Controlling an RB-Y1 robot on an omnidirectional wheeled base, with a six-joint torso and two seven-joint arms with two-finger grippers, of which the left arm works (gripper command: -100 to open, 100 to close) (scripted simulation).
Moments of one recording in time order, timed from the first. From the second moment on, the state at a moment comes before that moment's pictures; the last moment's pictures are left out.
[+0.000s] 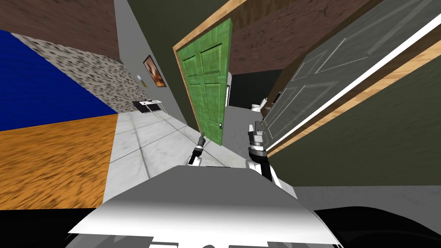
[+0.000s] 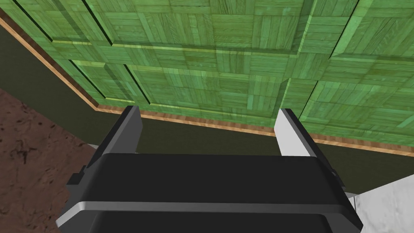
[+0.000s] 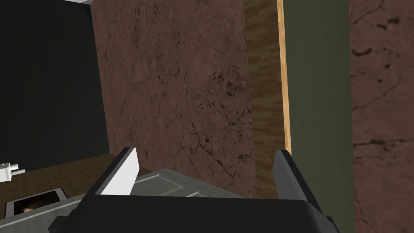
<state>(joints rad) 0.14 0.08 -0.13 -1.34 -0.02 -0.63 0.03</state>
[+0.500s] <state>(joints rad) 0.08 0.08 -0.15 -1.20 -0.02 -0.66 0.04</state>
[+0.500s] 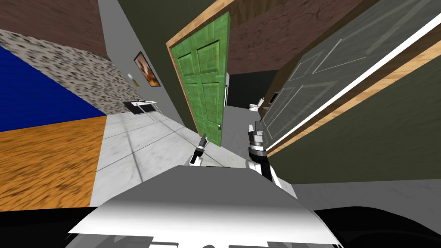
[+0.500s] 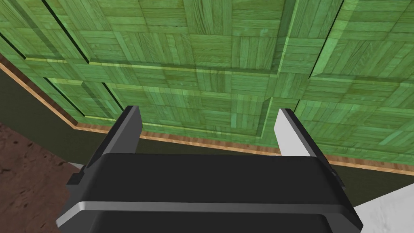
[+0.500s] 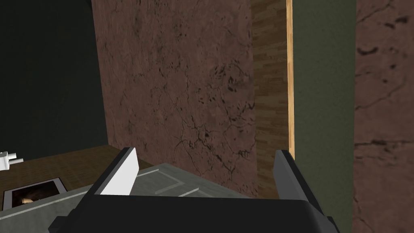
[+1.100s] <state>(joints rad) 0.00 0.07 -0.17 -1.02 -0.01 -0.70 0.03</state>
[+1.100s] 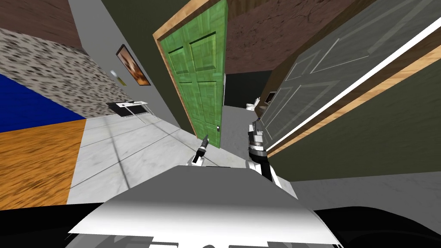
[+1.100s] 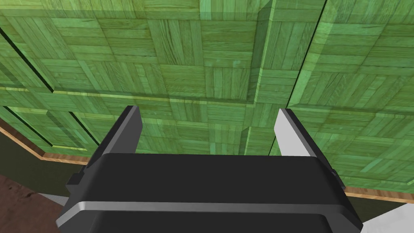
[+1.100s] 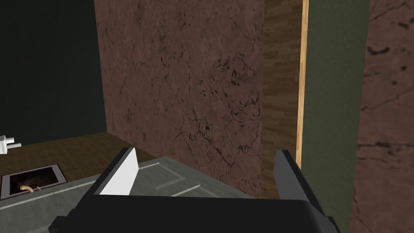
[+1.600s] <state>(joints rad) -0.06 0.06 -0.18 -0.90 0.00 -0.73 0.04</state>
